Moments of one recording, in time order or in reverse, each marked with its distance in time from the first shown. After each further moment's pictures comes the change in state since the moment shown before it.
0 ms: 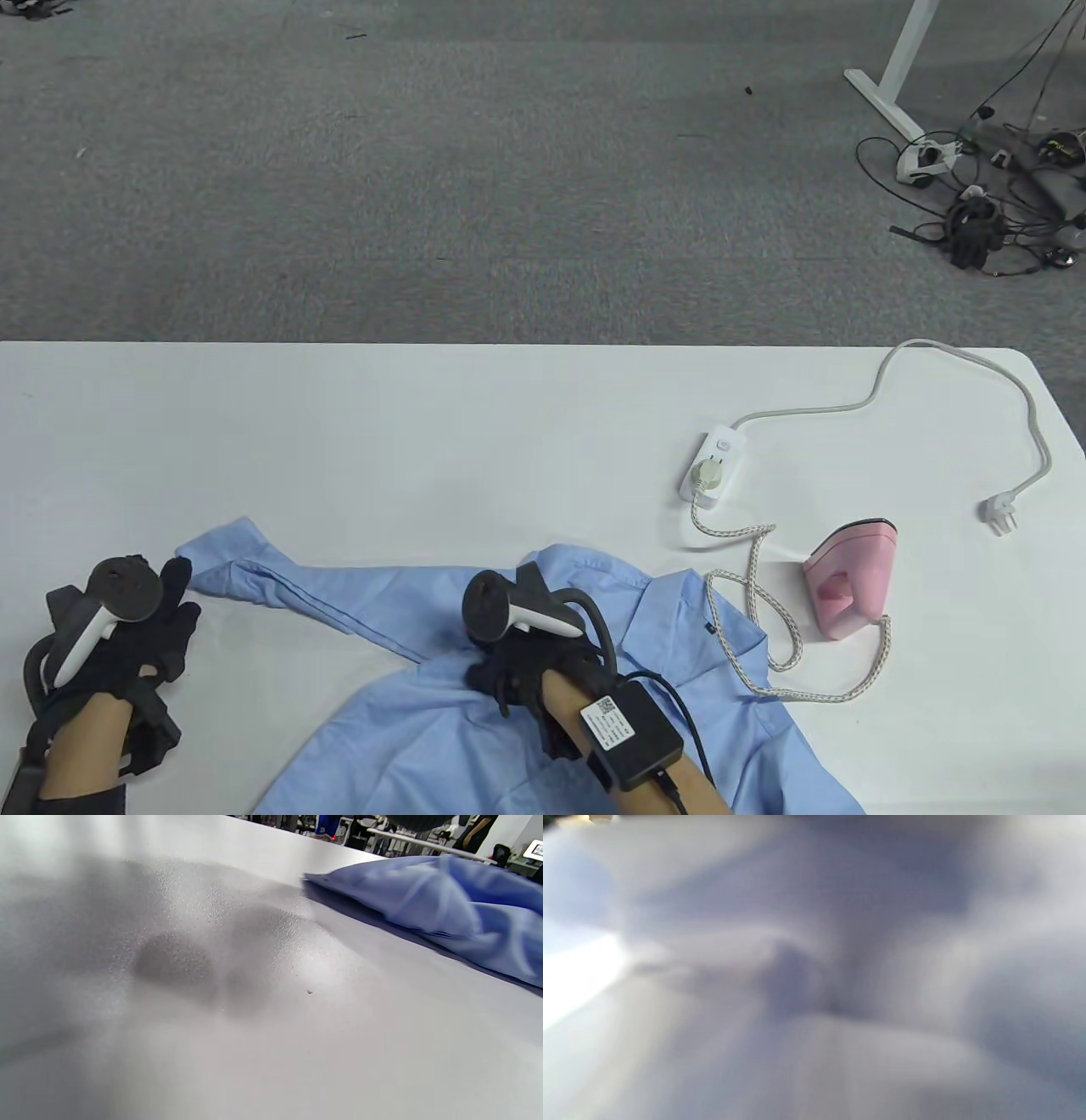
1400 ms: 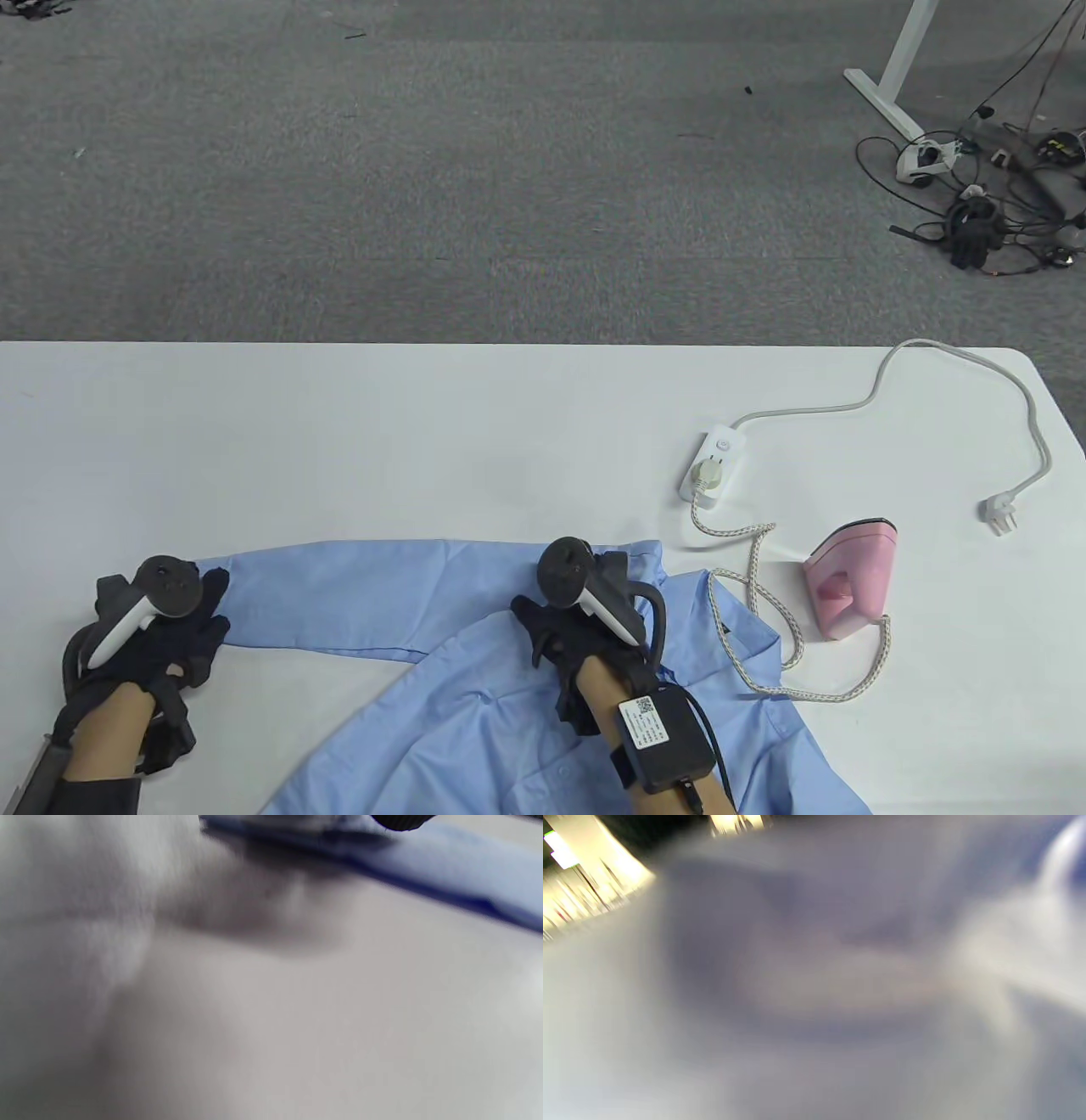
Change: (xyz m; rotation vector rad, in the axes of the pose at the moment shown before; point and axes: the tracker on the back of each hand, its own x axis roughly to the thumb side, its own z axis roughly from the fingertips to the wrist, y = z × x) left_hand 0.024 -0.030 -0.017 -0.230 -0.083 -0.105; right_hand -0.051 -0.026 0.008 -0.329 0.374 -0.091
